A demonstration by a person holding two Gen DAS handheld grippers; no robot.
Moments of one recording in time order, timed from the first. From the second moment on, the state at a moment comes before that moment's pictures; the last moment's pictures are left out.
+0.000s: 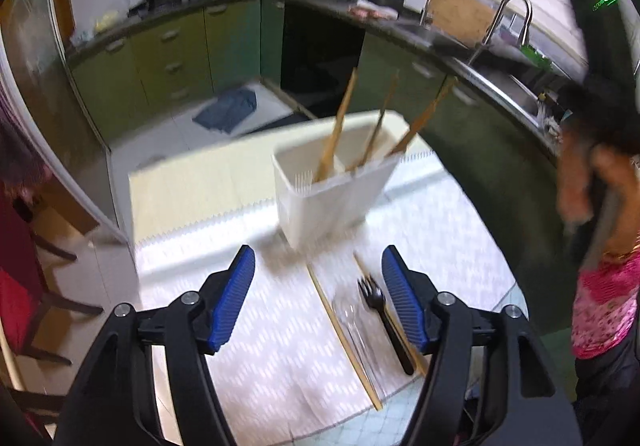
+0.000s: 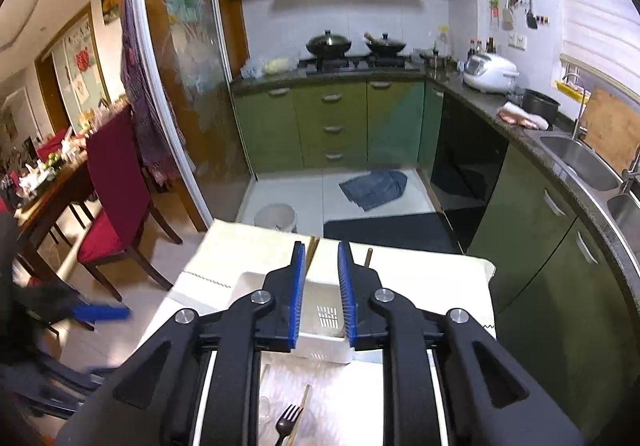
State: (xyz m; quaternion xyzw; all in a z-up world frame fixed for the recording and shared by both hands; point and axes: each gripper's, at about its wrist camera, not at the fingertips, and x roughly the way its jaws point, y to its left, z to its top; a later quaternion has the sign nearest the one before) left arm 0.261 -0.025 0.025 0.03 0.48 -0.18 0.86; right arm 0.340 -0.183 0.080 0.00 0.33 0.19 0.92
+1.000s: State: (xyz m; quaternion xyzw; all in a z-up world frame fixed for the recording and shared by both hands) left arm 0.279 -0.074 -0.179 0.04 0.66 -0.08 0.75; right arm 0.207 -0.258 -0.064 0.03 0.45 0.23 0.86
